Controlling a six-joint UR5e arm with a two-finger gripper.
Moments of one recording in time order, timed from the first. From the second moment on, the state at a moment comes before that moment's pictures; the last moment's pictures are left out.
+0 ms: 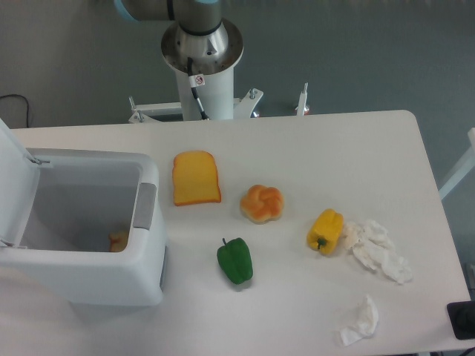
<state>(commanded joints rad) 1.98 -1.68 -1.40 -1.03 0.59 0.20</state>
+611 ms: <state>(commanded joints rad) 1.98 -1.70 -1.41 -1.01 0.62 0.20</state>
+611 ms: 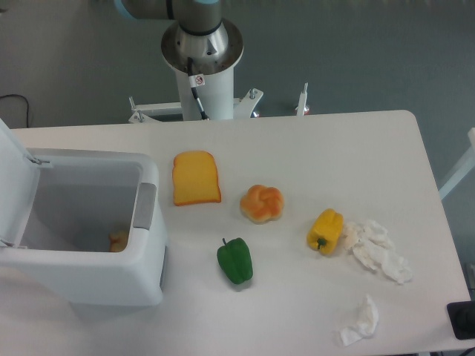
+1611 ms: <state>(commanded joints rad) 2.12 -1.67 -1.45 -1.02 0.86 0.22</state>
